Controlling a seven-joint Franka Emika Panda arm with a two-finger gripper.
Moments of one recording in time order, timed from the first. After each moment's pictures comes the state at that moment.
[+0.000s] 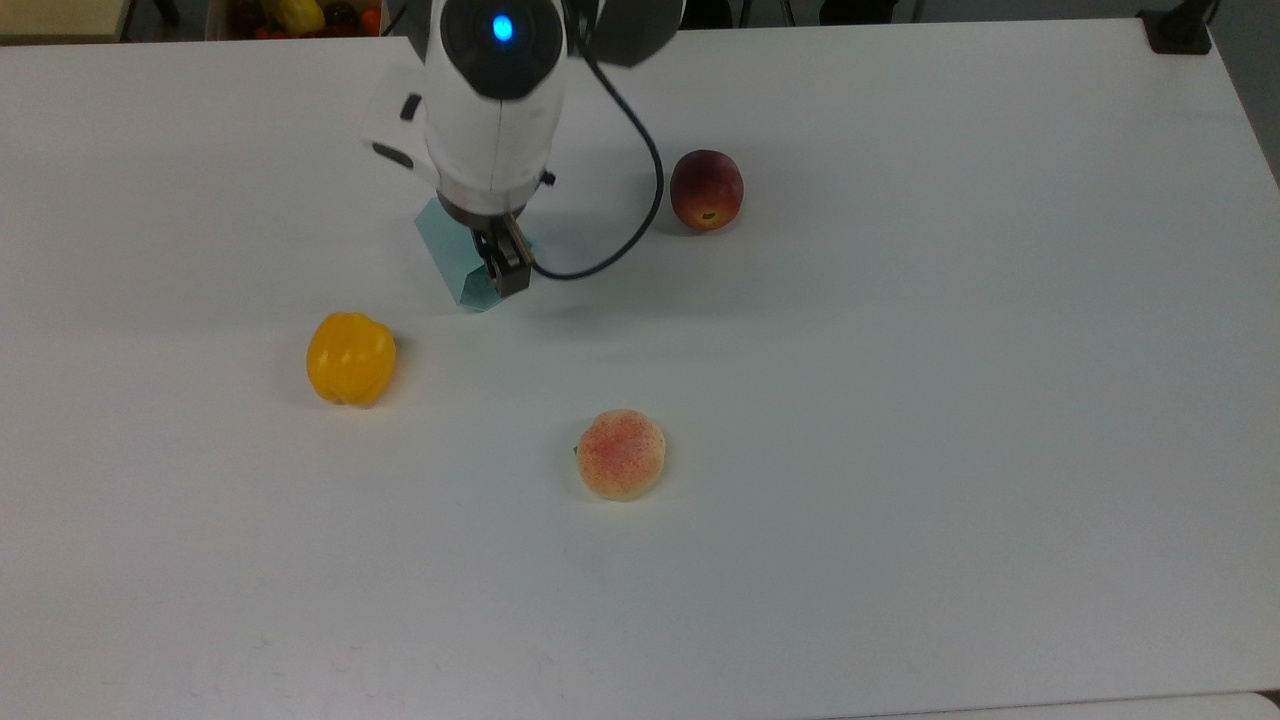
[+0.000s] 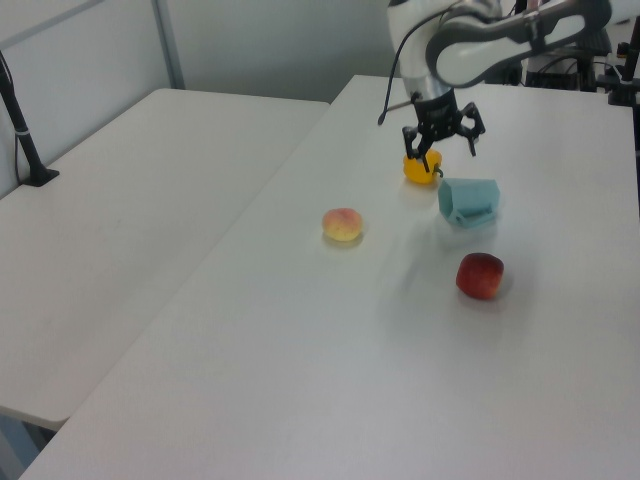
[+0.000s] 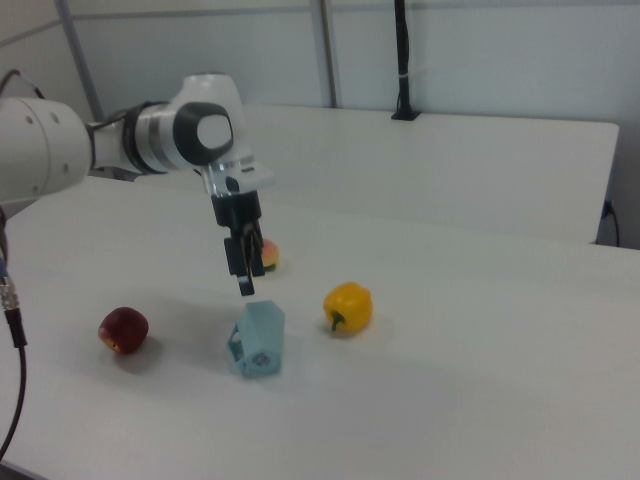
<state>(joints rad) 0.05 0.45 0.01 -1.48 -0.22 1.70 1.17</state>
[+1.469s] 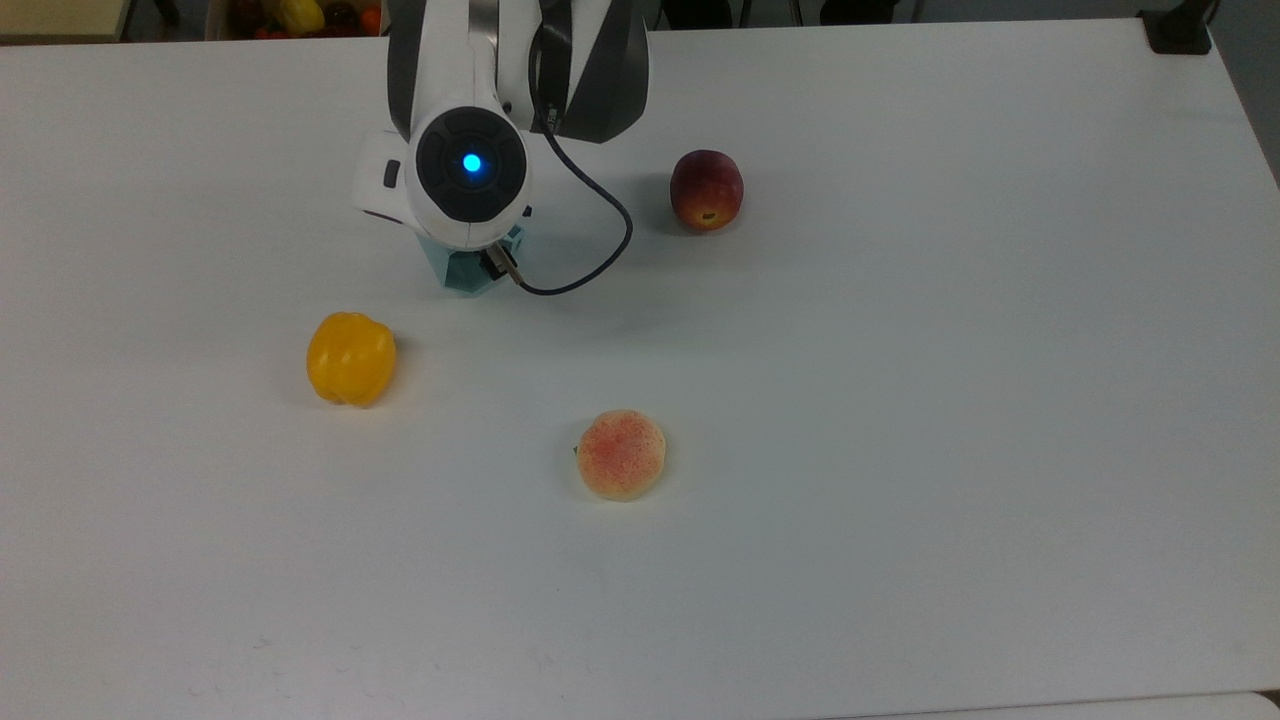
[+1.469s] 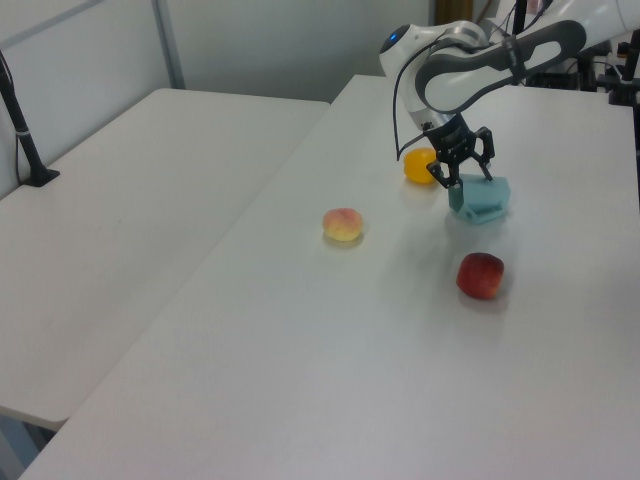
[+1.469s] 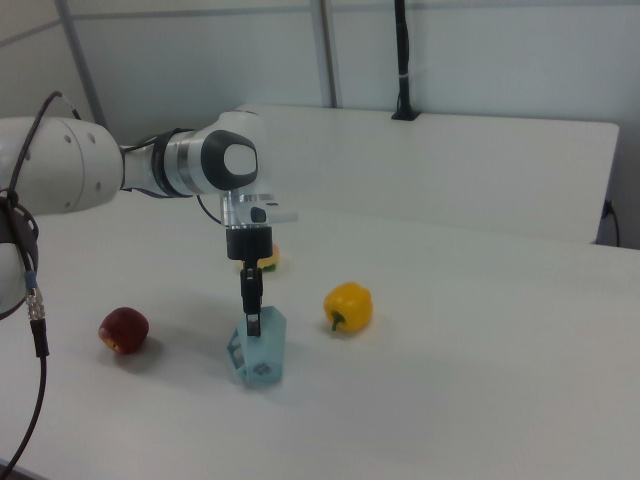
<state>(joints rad) 0.01 0.54 0.01 -1.45 -0.23 1.53 0.95</state>
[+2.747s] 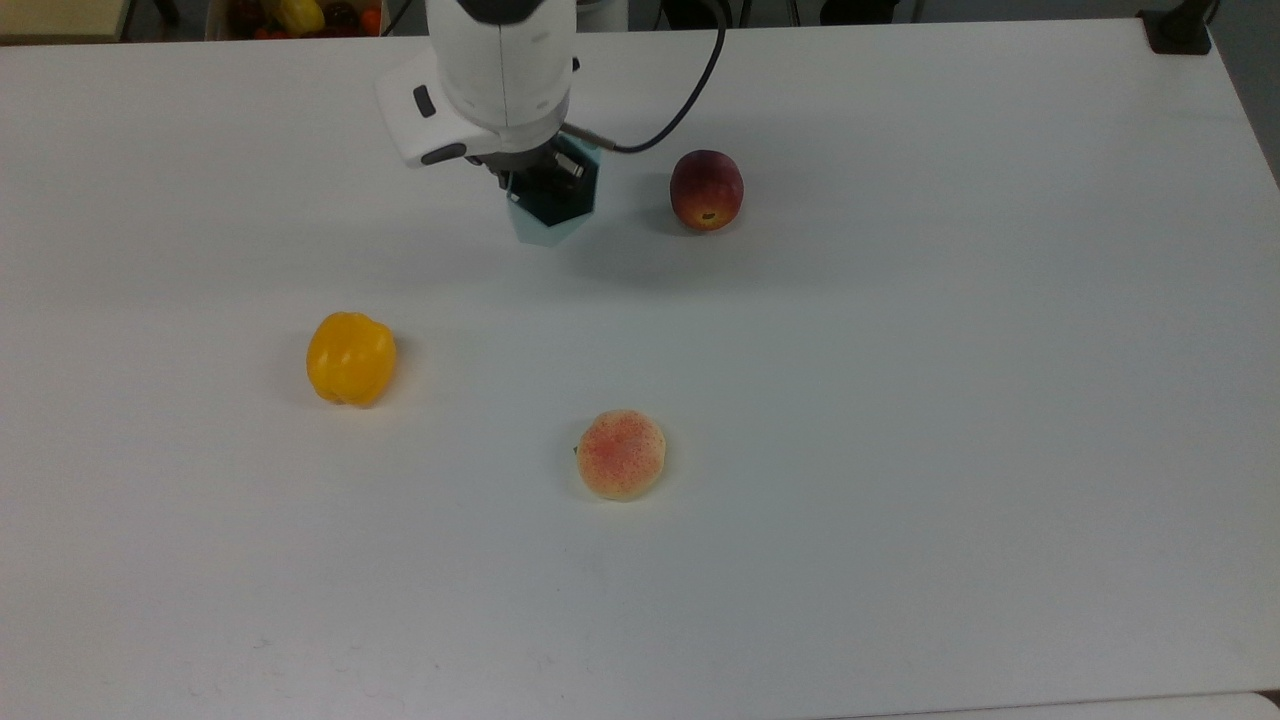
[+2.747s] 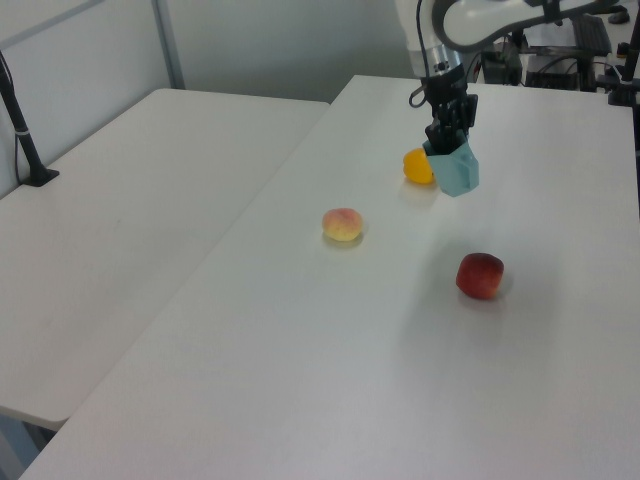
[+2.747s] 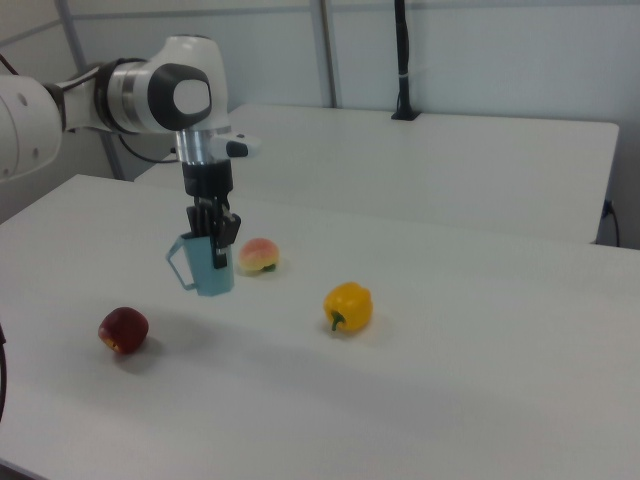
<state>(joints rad) 0.01 0.37 0.08 -1.44 -0.11 1.55 0.39</state>
